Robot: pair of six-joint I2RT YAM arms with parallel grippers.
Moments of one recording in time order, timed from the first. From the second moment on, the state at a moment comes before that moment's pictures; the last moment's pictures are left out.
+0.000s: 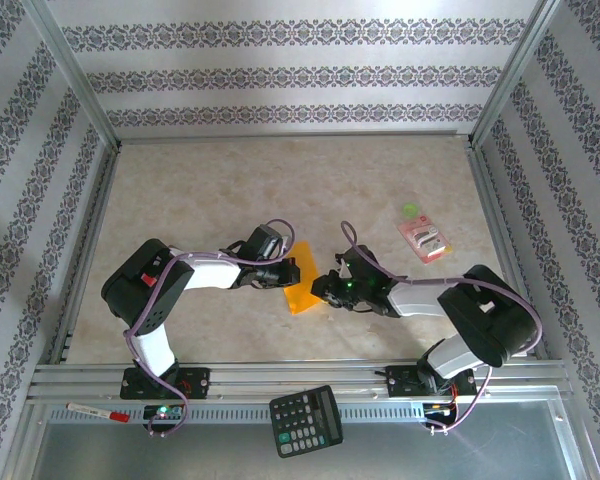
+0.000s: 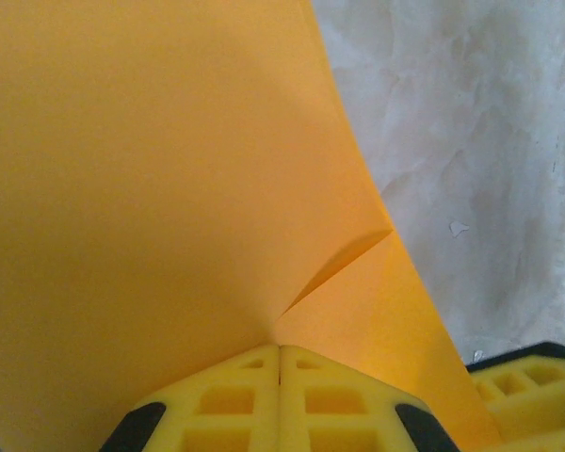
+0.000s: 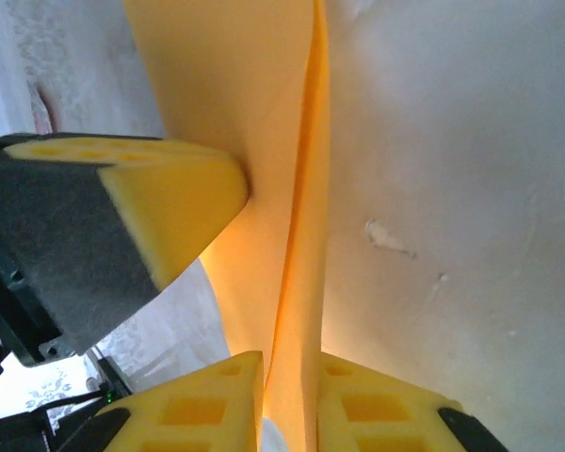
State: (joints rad) left arm -0.63 1.78 0.80 0.08 0.40 -0.73; right arm 0.66 1.49 0.42 0.30 -0.47 1.12
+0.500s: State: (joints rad) left arm -0.63 1.78 0.79 0.10 0.40 -0.74; right arm 0.70 1.41 0.37 0.31 -0.28 1.15
